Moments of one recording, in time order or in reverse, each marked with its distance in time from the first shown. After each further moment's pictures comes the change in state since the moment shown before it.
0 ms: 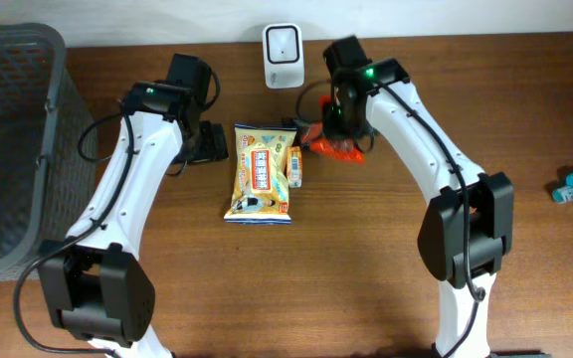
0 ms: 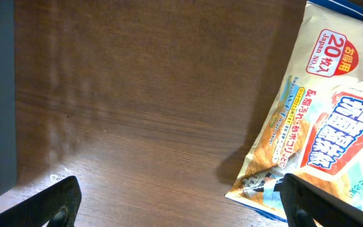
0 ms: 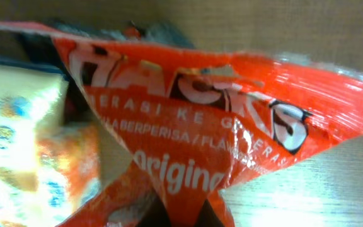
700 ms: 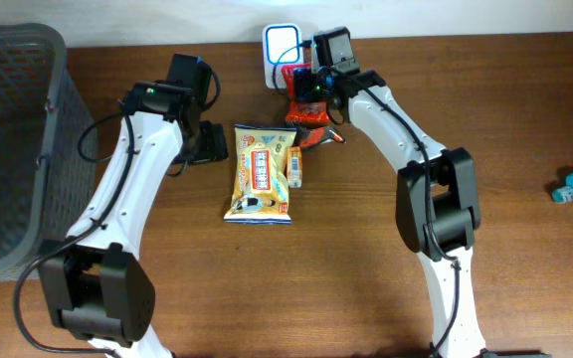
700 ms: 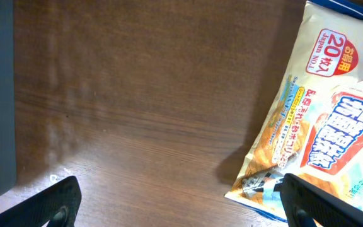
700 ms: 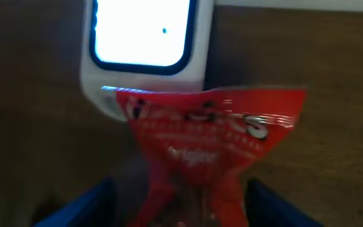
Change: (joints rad) left arm 0.000 0.000 0.000 0.000 0.000 0.000; right arm -0.013 0.231 0.049 0.640 -0.114 -0.147
